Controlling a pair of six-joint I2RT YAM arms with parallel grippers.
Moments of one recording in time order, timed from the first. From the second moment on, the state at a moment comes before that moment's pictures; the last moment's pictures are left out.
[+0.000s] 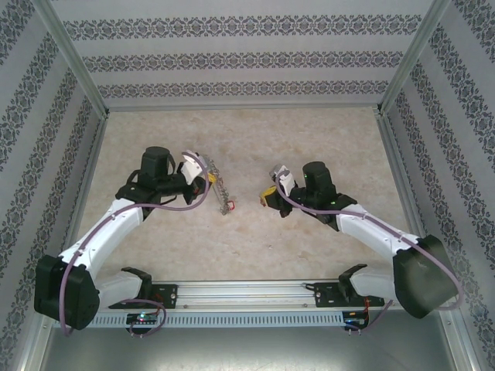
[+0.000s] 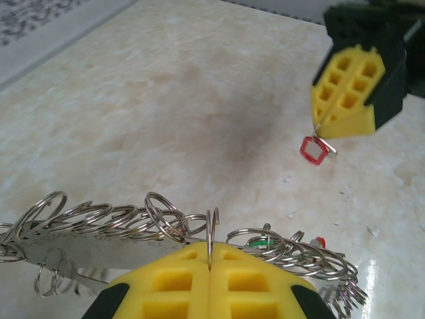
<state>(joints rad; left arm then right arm) -0.30 1.17 0.83 -0.26 0.67 0.42 0.46 1.22 0.63 0.02 -0.68 -0.09</state>
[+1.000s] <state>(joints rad) -0.56 1.33 0.92 -0.13 0.54 0.60 0.48 1.20 0.80 -0.06 -0.76 0.02</state>
